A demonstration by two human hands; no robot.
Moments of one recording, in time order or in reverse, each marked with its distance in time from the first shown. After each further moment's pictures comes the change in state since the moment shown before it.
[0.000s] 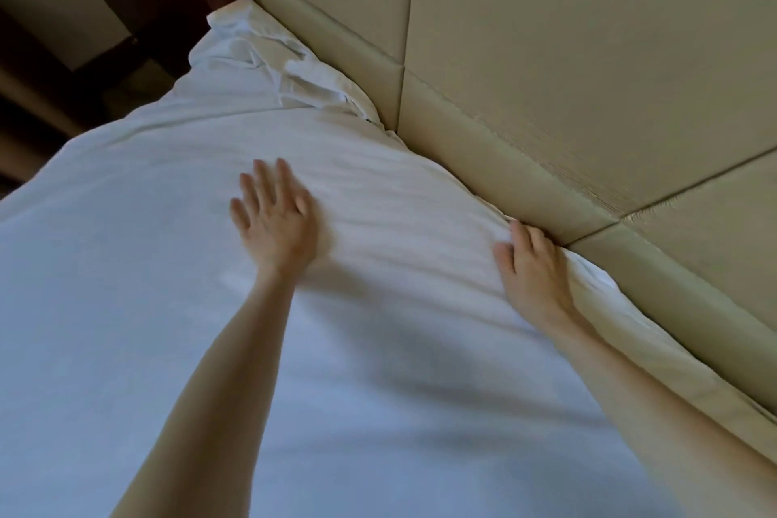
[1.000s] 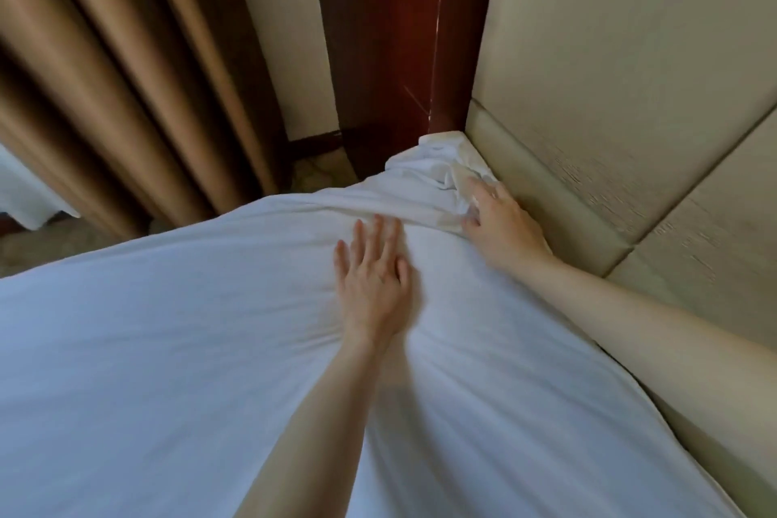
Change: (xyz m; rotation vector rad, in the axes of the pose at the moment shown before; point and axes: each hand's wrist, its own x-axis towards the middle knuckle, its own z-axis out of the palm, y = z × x) left_hand 0.100 -0.041 0.005 -0.007 0.345 -0.047; right_hand 0.210 -0.288 0.030 0.124 -0.021 -0.738
